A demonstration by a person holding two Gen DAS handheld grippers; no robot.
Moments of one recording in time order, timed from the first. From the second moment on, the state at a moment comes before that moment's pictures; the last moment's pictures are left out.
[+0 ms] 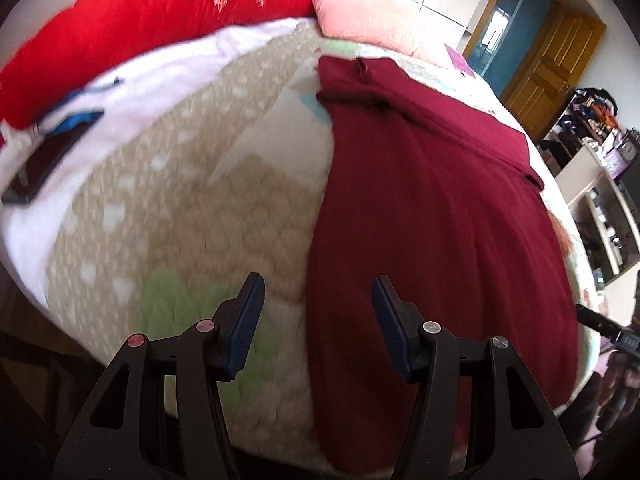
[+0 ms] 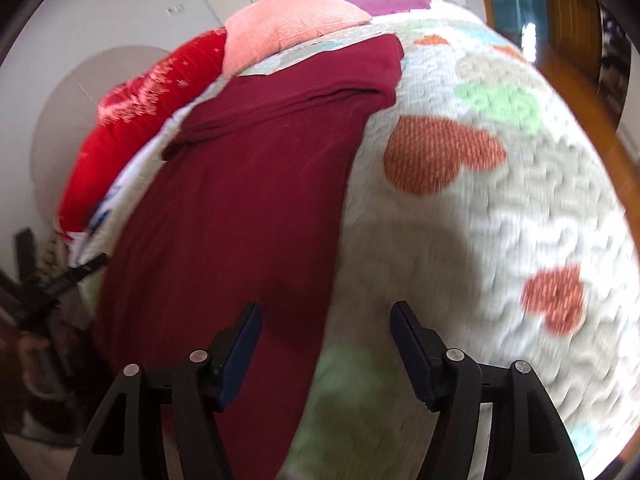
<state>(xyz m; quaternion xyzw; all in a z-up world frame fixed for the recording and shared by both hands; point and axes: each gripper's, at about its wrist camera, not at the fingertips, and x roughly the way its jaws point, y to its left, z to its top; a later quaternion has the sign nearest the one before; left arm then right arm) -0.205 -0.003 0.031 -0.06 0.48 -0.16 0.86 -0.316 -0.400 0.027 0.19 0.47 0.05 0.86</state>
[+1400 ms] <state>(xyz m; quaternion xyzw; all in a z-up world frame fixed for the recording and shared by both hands) -0.248 -0.003 0.014 -0.08 0.52 -0.22 0.82 -0.383 -0.368 0.016 0.21 0.45 0.18 0.85</state>
